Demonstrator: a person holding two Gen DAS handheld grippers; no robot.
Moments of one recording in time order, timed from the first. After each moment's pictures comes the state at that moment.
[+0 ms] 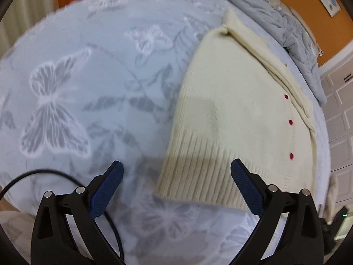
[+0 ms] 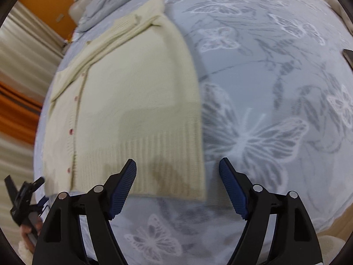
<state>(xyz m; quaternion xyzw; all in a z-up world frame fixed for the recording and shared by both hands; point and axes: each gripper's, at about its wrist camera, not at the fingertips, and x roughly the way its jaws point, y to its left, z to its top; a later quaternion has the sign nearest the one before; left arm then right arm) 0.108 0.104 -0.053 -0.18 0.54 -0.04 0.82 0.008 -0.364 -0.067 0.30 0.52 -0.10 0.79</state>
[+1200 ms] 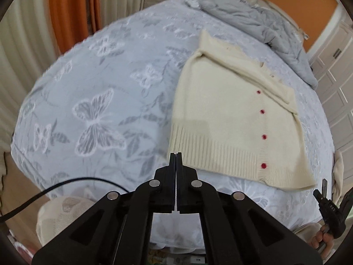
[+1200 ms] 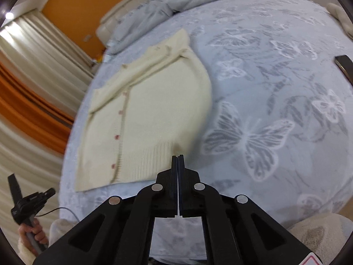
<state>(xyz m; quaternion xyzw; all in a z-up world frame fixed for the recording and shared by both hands) 0.057 0.114 0.039 -0.12 0.52 -0.05 0.84 -0.043 -0.356 -0.014 0.33 0.44 -0.07 0.83</state>
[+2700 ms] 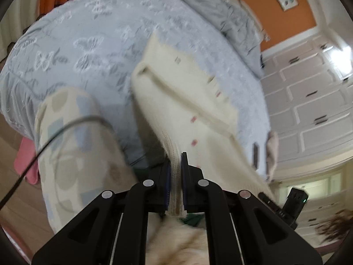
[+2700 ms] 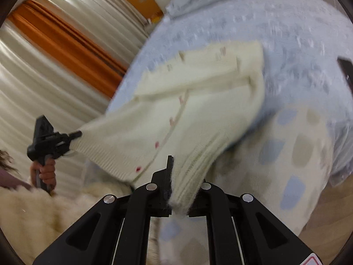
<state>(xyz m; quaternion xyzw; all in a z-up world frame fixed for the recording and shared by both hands) -0.105 0.179 0.128 -0.26 0.54 -0.21 0.77 -0.235 -0.293 0.106 0.28 0.46 0.12 0.83</state>
